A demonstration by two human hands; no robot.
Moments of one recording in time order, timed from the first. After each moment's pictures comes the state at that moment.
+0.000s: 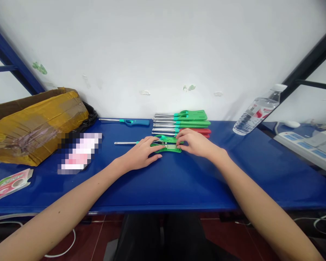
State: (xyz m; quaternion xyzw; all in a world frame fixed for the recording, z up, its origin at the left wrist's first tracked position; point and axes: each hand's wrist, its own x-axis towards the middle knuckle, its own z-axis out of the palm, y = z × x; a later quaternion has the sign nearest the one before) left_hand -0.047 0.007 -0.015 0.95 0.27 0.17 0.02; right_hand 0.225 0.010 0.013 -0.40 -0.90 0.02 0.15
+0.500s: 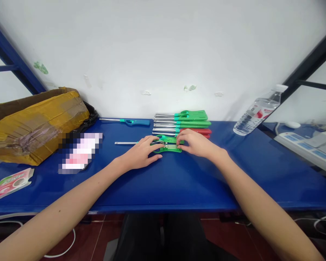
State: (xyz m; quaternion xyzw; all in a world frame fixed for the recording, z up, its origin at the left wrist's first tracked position) left_hand -0.049 0.008 -0.014 0.94 0.27 0.19 0.04; right_hand 0.222 0.007 0.018 -0.40 -0.90 0.03 0.14
